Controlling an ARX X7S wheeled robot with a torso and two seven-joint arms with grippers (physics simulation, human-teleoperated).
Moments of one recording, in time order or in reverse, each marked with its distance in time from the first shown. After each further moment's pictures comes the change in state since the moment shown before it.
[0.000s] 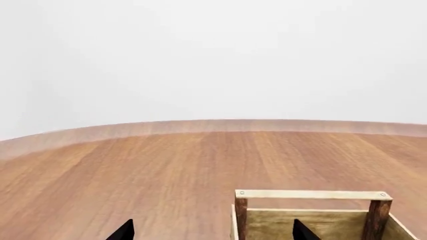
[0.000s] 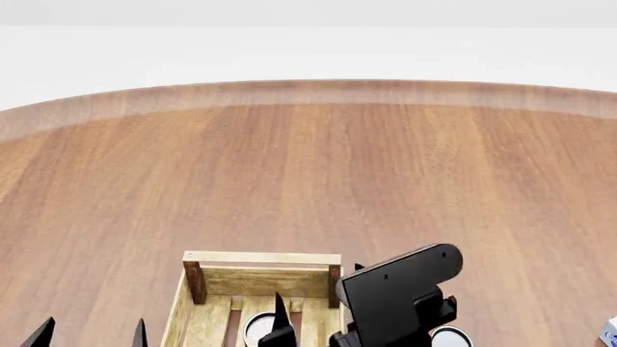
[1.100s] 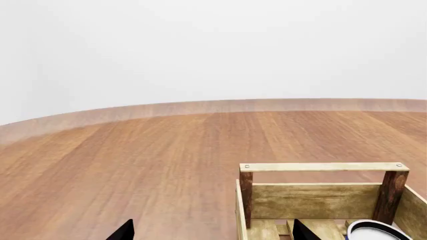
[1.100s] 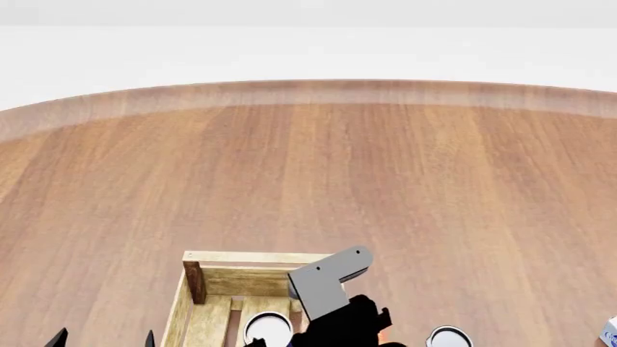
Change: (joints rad) left arm -0.035 0.046 0.003 -0.162 0.028 0.041 0.038; right arm 0.294 -0.226 -0.247 0.827 -0.162 -0.081 -0.291
